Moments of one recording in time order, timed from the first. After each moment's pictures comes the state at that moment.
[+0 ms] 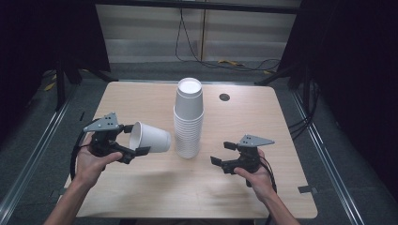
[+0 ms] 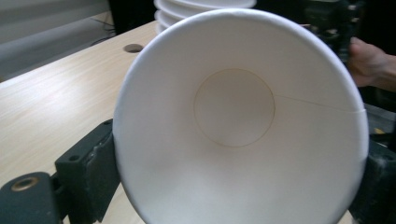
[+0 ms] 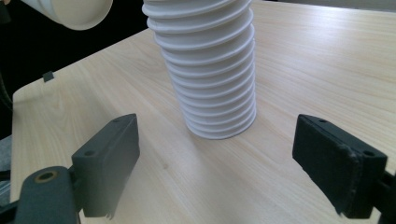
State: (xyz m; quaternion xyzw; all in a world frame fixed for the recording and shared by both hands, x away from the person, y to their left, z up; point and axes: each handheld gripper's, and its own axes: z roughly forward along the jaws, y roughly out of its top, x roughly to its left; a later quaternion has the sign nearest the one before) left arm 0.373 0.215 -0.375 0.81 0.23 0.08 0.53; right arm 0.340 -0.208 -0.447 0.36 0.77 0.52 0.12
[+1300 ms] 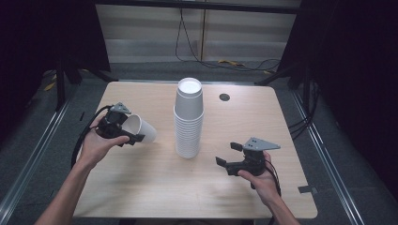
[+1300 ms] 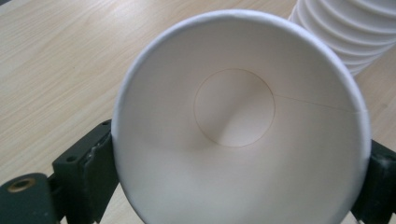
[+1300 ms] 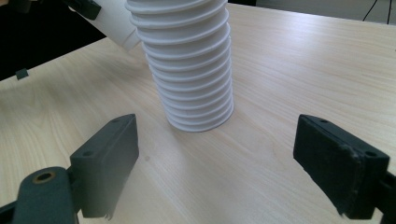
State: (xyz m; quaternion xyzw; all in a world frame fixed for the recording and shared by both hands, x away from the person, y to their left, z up) left arm 0.446 0.209 -0.405 0.88 0.33 0.11 0.32; right arm 0.329 -0.218 -0.447 0.37 0.76 0.50 0.16
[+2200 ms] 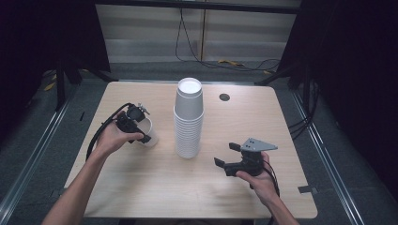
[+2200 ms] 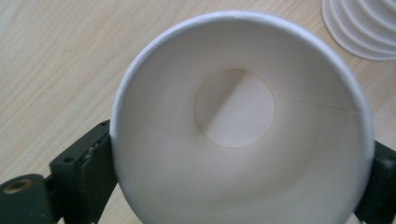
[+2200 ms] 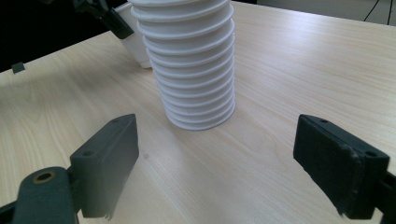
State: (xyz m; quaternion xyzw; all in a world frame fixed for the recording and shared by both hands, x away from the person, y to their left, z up) left arm 0.480 0.166 -0.427 0.92 0.33 0.11 0.19; right arm 0.329 -0.214 -0.449 0.37 0.77 0.50 0.16
